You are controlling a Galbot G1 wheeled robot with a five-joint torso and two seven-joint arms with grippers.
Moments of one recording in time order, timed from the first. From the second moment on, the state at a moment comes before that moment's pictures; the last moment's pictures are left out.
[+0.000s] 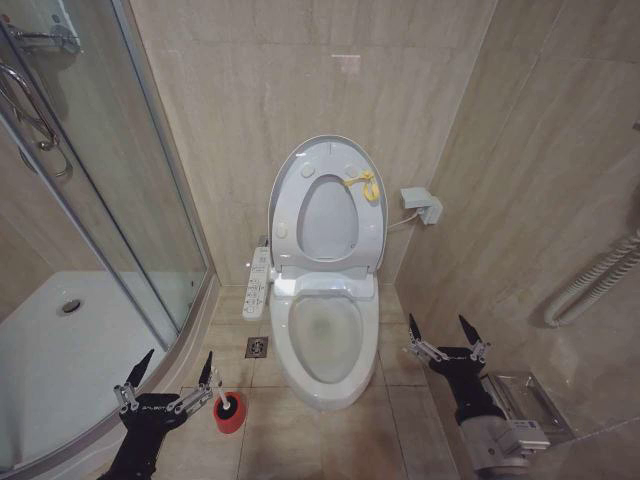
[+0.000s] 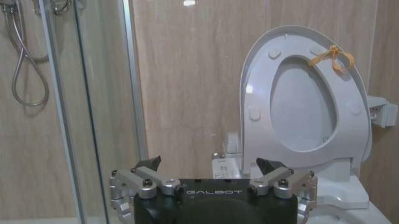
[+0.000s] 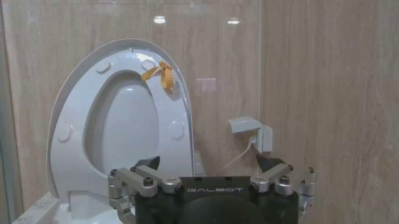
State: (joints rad) left arm 2.01 -1.34 -0.67 -2.50 -0.17 -0.04 -0.07; right arm -1.73 1.44 0.62 2.35 0.17 0.00 0.09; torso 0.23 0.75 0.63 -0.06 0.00
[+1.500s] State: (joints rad) left arm 2.01 -1.34 -0.67 -2.50 -0.17 -0.04 -0.07; right arm -1.58 1.36 0.58 2.34 0.34 -0.27 0.16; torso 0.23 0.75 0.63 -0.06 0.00
